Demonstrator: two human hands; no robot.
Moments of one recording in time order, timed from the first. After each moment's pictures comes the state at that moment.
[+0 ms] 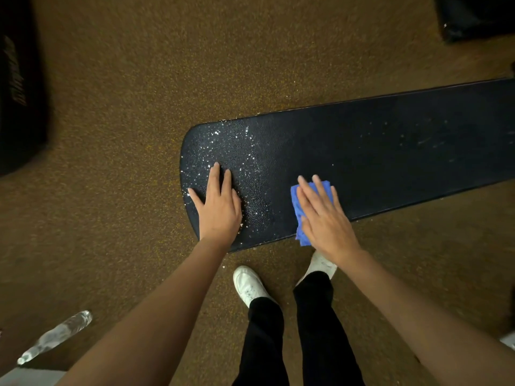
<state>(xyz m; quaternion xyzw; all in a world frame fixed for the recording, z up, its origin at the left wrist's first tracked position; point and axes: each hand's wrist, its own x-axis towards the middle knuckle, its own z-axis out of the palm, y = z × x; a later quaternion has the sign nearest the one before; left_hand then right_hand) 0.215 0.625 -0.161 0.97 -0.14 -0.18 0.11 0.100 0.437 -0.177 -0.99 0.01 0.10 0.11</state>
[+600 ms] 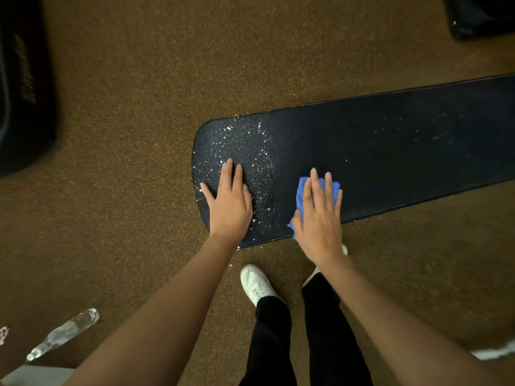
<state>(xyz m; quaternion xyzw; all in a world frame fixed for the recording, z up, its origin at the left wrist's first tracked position) 0.217 0.629 -0.156 0.96 -0.16 -0.18 0.12 0.115 0.488 -0.171 -0.97 0.18 0.09 0.15</state>
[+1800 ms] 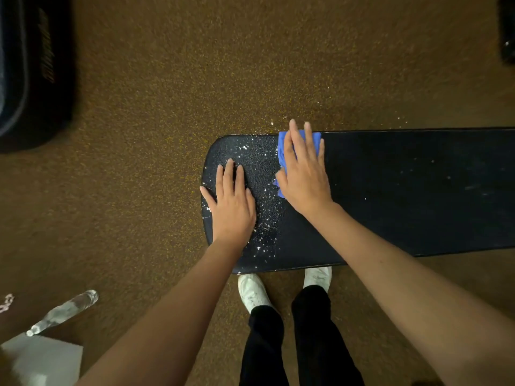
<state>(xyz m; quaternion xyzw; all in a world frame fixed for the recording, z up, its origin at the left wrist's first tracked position) 0.253 0.616 -0.164 0.98 -0.08 -0.16 0.12 0.266 0.461 -0.171 -0.98 0.03 0.11 0.15</state>
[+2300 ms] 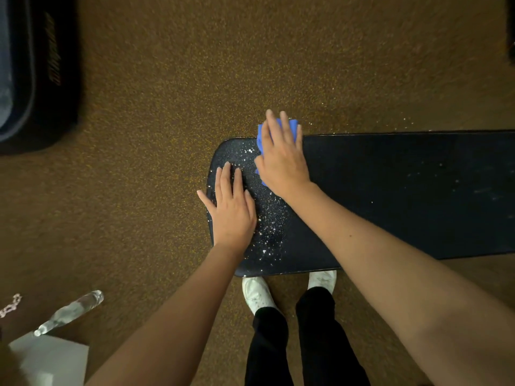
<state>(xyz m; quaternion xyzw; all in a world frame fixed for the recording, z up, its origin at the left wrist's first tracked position) 0.257 0.623 -0.164 0.98 -0.06 -0.15 0.12 0.315 0.492 -0.166 -0.98 0.02 0.13 0.14</state>
